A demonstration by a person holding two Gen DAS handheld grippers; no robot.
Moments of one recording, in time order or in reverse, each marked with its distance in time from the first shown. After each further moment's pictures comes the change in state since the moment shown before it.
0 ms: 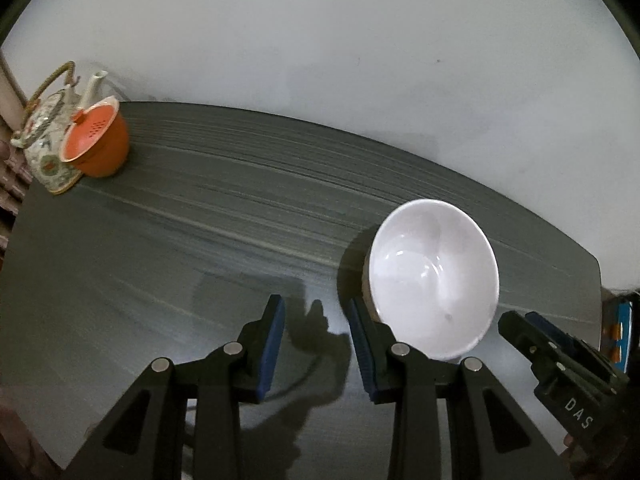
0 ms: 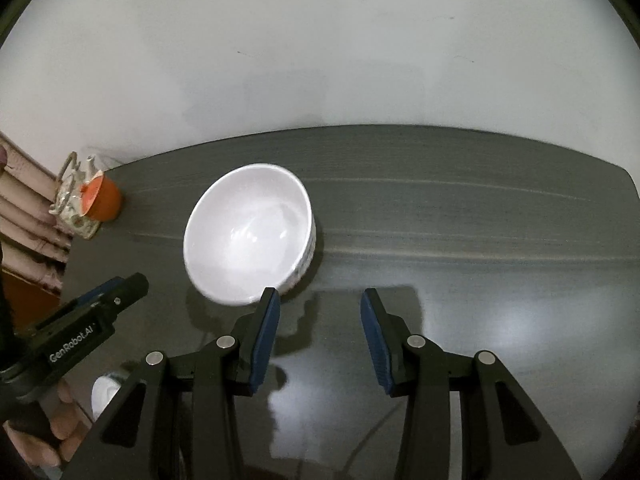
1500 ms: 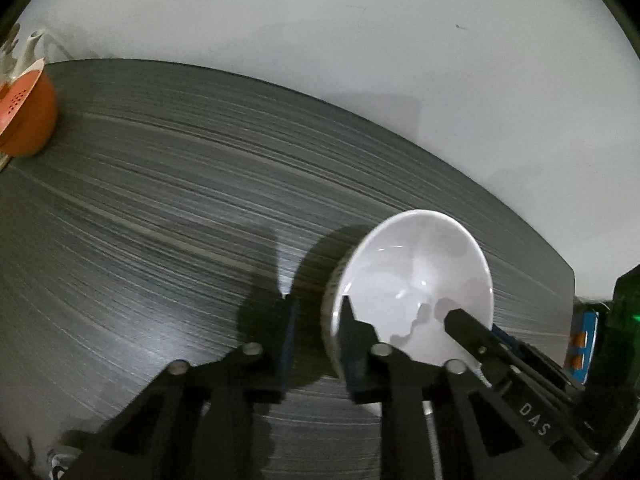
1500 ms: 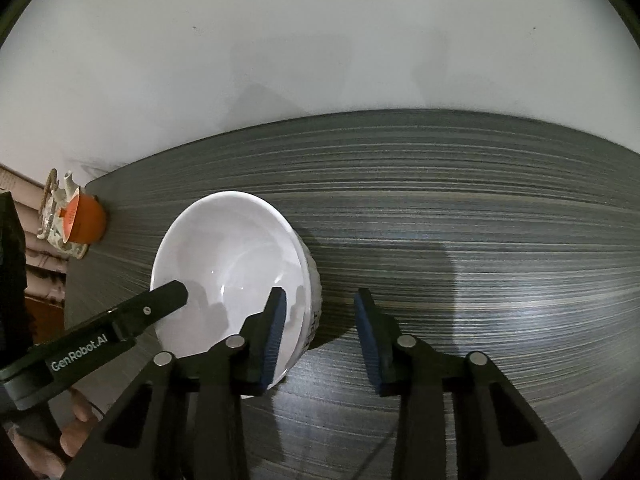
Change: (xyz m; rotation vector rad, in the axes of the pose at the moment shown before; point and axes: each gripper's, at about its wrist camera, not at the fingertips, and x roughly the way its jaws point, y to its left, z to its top) left arm 0.054 -0.013 0.028 -0.055 0.137 -0.160; right arm 0.055 -0.018 0.034 0.055 0.104 0.058
